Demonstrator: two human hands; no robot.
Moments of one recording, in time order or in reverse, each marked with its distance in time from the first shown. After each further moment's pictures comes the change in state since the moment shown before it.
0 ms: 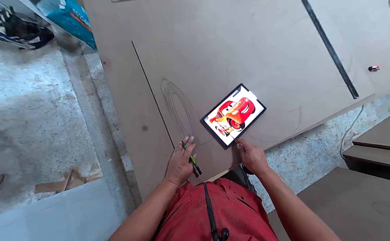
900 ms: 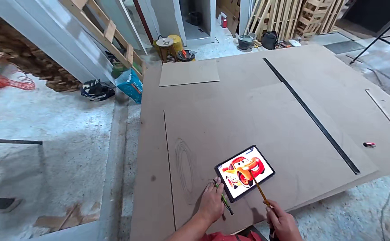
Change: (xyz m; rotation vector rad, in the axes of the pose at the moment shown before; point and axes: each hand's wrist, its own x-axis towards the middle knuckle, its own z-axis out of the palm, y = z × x) left_hand 0.129 0.119 0.019 0.036 -0.262 -0.161; right_hand -0.003 0.105 -0.081 0.486 0.014 0.036
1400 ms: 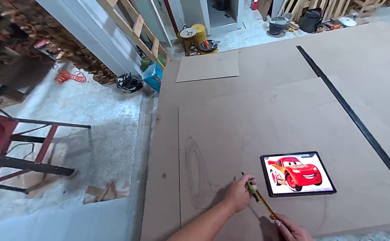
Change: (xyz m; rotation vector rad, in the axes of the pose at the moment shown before) left_hand 0.091 0.063 -0.062 -0.788 -0.197 -0.224; right_hand 0.050 0.002 -0.026 0.100 -0.311 -0.073
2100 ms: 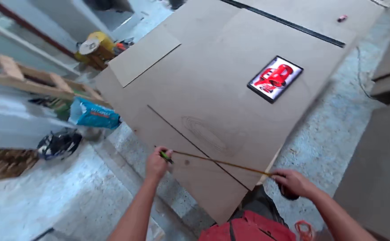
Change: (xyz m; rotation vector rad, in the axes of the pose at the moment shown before) left_hand -0.088 -0.145 -0.373 0.609 0.226 0.065; right_hand -0.070 -0.068 0.289 0.065 0.176 0.378
